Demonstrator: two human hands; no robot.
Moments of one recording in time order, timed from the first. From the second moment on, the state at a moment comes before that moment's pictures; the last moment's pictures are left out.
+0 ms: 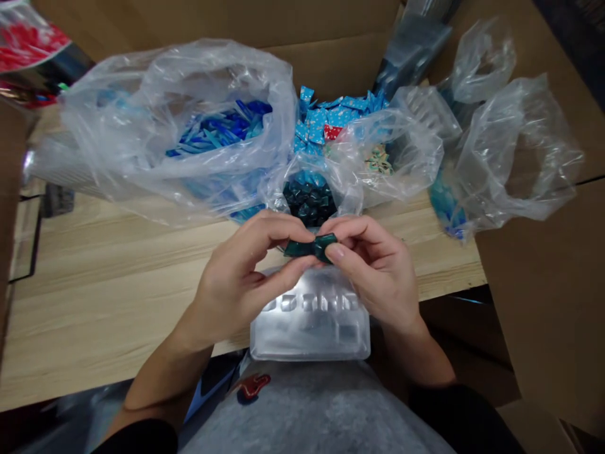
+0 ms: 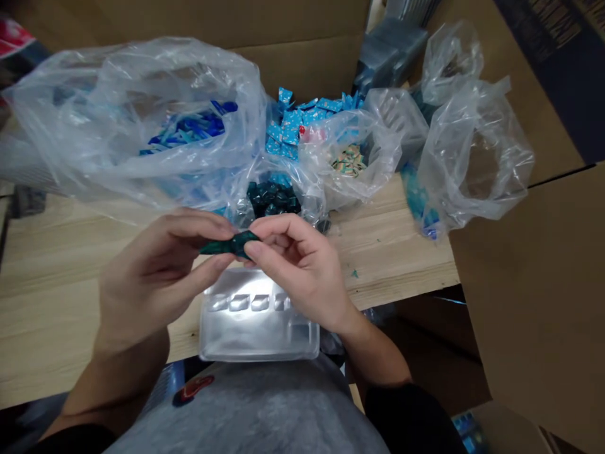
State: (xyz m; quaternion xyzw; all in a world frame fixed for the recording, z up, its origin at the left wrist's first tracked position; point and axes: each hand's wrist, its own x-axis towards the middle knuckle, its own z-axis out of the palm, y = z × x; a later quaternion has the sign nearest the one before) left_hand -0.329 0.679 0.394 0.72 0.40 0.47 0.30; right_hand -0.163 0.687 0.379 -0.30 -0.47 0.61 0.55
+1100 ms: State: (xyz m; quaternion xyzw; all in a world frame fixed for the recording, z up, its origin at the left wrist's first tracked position) left_hand -0.318 0.643 0.382 0.45 0.33 0.54 0.63; right_hand -0.174 0.655 0.384 -0.27 -0.57 0.54 0.56
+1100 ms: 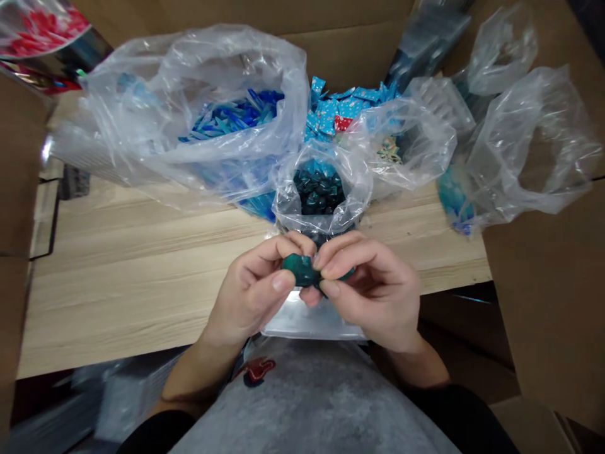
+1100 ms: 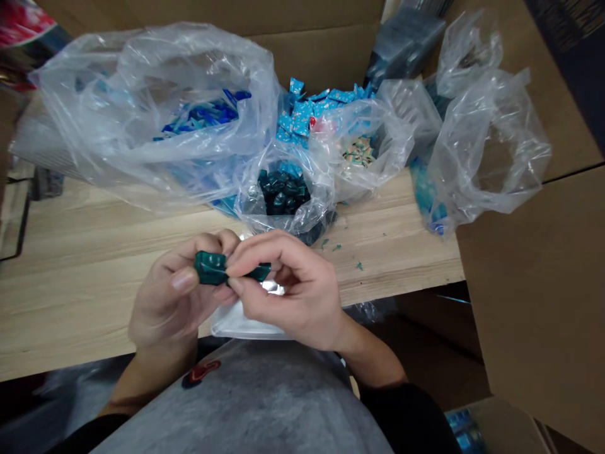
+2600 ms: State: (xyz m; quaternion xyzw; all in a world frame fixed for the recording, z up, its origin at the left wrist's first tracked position) left_hand -0.360 0.652 0.378 0.66 0.49 0.41 0.38; right_hand -0.128 0.651 0.378 -0.34 -0.85 0.28 0.29
